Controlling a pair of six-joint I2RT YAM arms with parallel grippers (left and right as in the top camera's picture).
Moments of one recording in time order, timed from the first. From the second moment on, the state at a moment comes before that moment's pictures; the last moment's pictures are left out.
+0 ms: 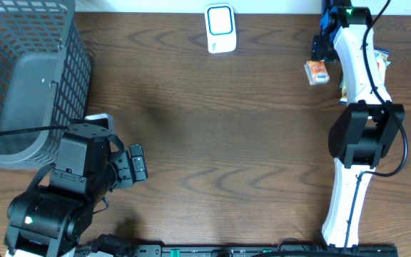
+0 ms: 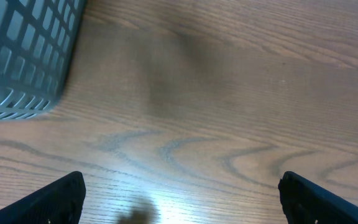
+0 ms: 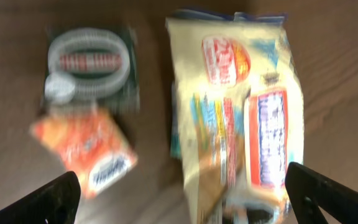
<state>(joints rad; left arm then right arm) -0.29 0.89 1.23 -1.31 -0.11 -0.41 0.00 2.39 2.32 -1.22 0.49 0.20</state>
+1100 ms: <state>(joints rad) -0.29 0.89 1.23 -1.31 -0.11 -0.41 0.67 1.63 2.28 -1.69 0.13 0.31</state>
